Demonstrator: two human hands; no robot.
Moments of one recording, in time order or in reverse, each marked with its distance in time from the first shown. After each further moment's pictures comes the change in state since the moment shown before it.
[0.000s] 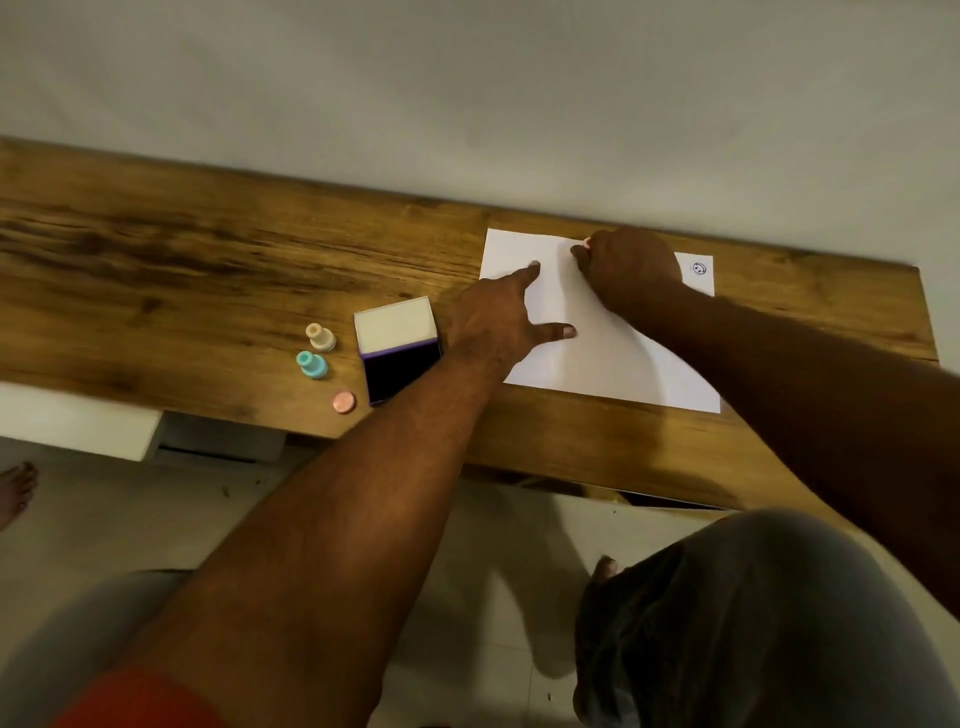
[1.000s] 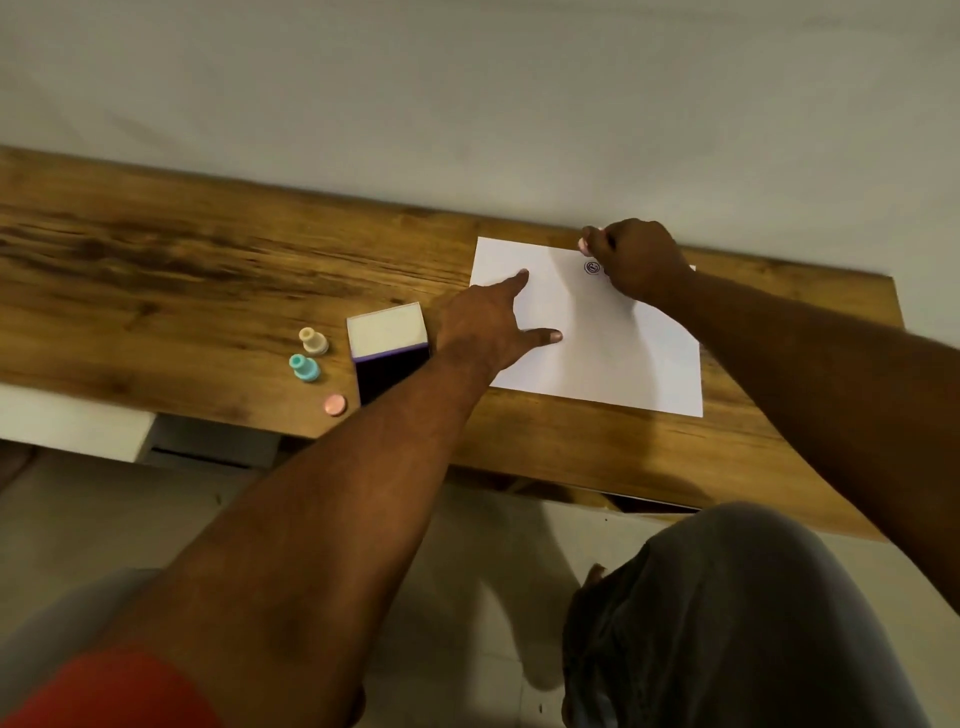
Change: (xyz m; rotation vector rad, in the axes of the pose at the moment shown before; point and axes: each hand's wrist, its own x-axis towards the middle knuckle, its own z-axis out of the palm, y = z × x) left_hand -0.001 0.004 -0.003 0.122 0.012 -0.021; right_hand 0.014 0.044 0.002 0.560 0.047 -0.010
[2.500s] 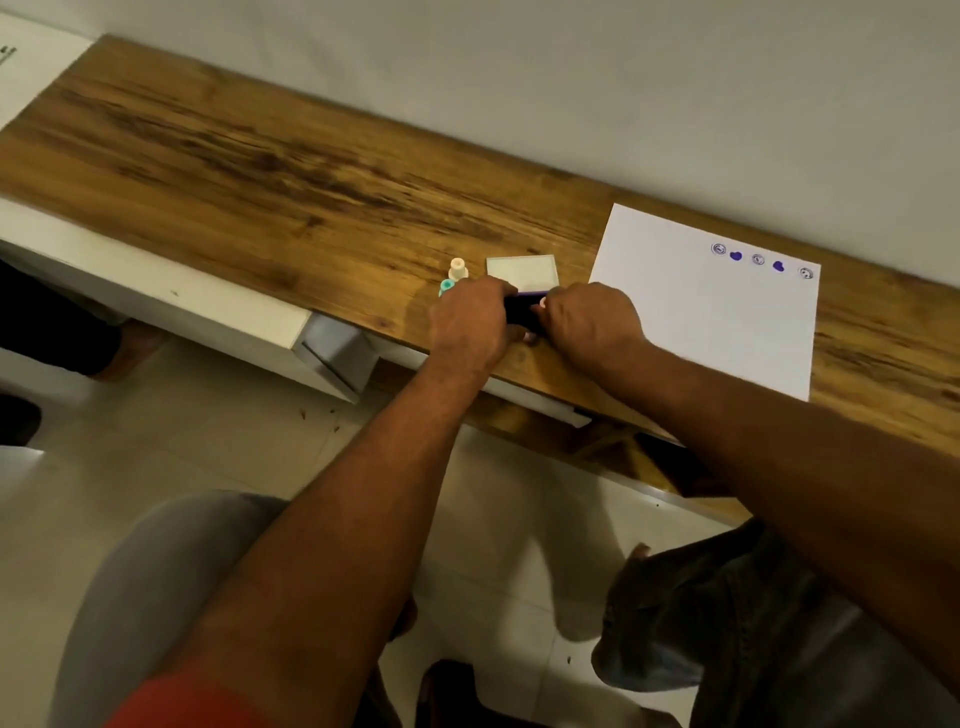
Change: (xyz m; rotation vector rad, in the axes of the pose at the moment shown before) left_hand -0.126 -0.124 -0.063 -0.128 0.065 -0.278; right_hand -0.120 -0.205 0.099 -0.605 -0.240 -0.281
